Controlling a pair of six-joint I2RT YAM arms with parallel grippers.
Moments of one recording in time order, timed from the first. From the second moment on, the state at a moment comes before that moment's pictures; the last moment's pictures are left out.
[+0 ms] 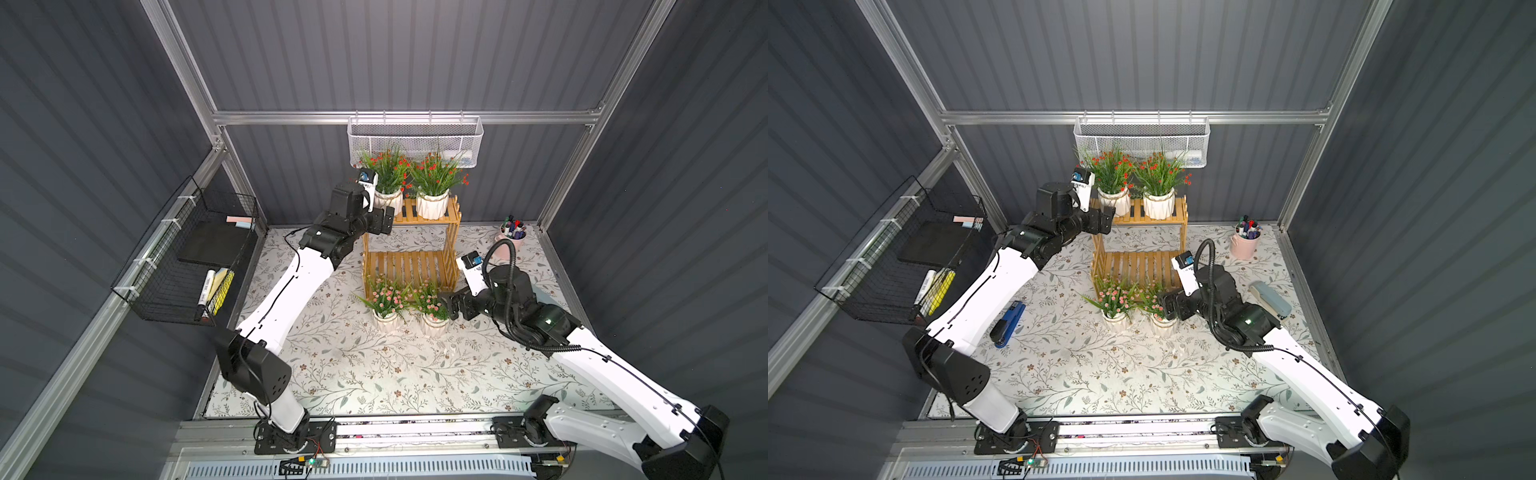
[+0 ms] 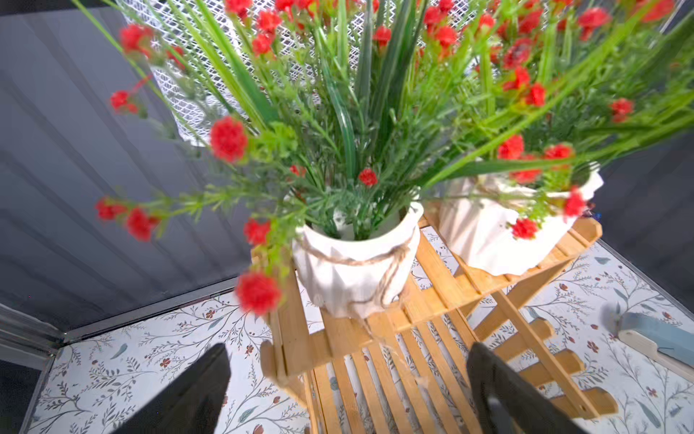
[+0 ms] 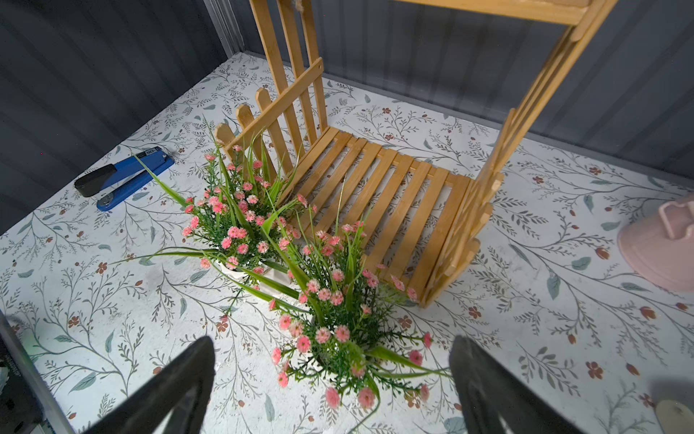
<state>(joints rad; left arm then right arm) -0.44 1.62 1.73 -0.45 -0.11 -0.02 0.64 1.04 0.96 -0.45 0.01 0.10</state>
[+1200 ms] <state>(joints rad) -1.00 1.09 0.31 0.32 -0.44 -0.44 0.60 1.06 0.98 -0.39 -0.06 0.16</state>
